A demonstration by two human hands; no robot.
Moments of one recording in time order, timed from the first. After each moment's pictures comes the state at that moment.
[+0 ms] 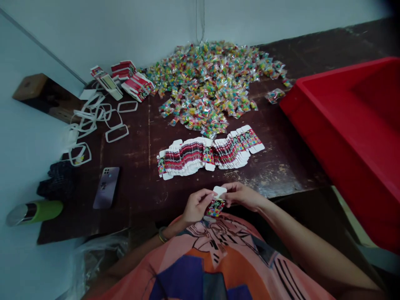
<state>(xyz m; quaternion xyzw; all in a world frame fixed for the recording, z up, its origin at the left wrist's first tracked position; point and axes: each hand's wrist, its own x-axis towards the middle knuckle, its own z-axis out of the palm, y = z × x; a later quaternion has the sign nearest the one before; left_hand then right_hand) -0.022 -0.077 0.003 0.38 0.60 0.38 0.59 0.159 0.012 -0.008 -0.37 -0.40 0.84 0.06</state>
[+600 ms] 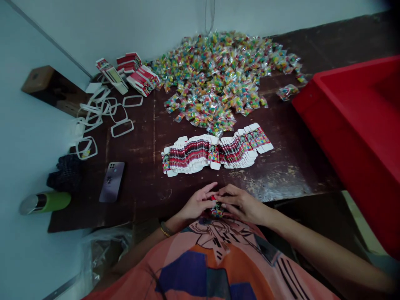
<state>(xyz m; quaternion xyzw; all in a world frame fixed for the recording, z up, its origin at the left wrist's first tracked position) -0.031 -0.080 -0.014 0.18 0.44 0.39 0.79 0.159 0.000 0.016 -0.17 -0.85 0.48 0.11</state>
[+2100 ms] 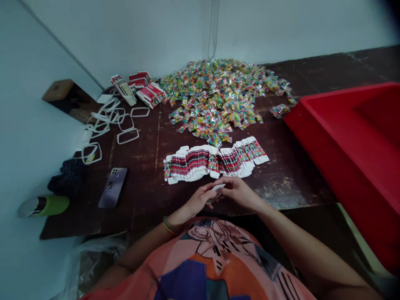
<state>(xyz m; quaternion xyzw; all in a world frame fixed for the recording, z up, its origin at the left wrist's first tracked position) -0.038 -0.043 0.001 0.31 0.50 0.40 0.70 0.125 0.034 0.013 -0.31 -0.60 0.71 0.17</state>
